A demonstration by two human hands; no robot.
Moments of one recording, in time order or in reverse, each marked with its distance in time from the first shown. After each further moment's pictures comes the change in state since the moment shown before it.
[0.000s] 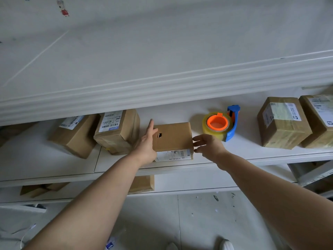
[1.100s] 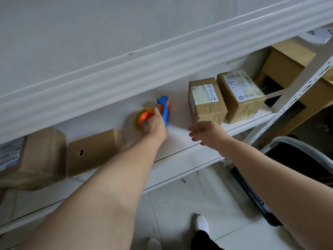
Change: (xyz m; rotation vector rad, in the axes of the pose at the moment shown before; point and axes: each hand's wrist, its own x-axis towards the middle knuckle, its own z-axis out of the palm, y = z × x) left_hand 0.116 0.192 0.166 0.416 0.124 0.131; right_hand -0.027 0.068 -0.176 0.050 0.217 0.118
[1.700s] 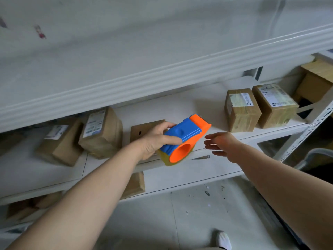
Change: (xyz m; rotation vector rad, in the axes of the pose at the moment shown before) left_hand -0.156 -0.111 -0.122 -0.998 -0.421 0.080; right_hand -0.064 -0.023 0.068 0.193 -0.036 0.147
